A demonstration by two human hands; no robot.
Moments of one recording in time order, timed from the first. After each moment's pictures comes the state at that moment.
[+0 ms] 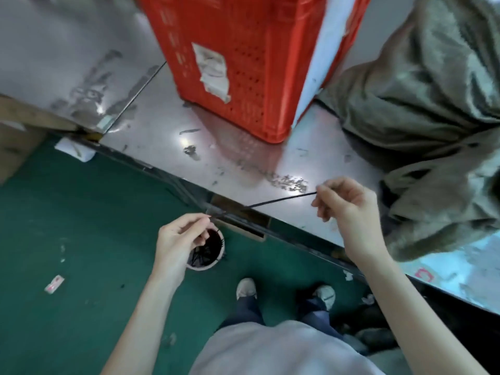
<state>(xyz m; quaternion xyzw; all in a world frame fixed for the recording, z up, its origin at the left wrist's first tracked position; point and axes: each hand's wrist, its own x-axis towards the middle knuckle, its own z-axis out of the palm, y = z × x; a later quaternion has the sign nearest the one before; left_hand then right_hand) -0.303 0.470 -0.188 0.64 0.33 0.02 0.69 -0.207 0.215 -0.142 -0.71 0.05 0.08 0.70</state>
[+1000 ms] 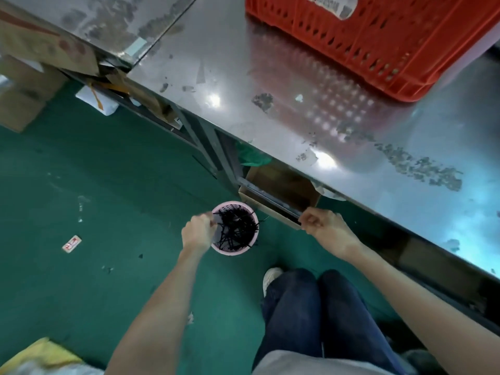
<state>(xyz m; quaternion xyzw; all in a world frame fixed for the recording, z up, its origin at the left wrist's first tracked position) -0.294 0.626 -0.461 0.90 0.33 -0.21 0.18 -0.195 0.358 -0.368 -0.87 -0.09 0.36 0.33</state>
